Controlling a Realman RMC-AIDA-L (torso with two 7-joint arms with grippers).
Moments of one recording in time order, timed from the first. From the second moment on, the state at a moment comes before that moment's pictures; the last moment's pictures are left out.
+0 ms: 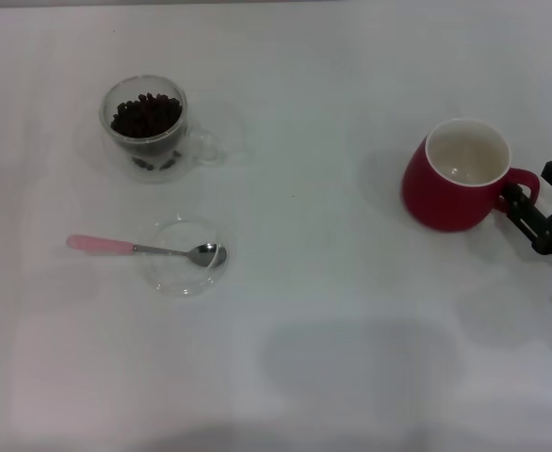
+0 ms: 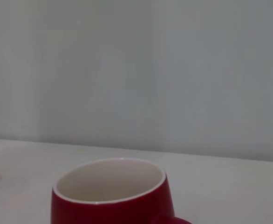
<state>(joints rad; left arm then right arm) -0.34 -2.08 0.49 0.14 0.72 1.34 -0.28 0.21 2.03 -0.79 0.04 -1.07 -1.32 0.39</state>
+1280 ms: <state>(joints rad) -0.35 -2.07 0.49 0.15 0.71 1.34 -0.28 0.27 2.03 -0.81 0.05 -1.10 -1.30 0.39</state>
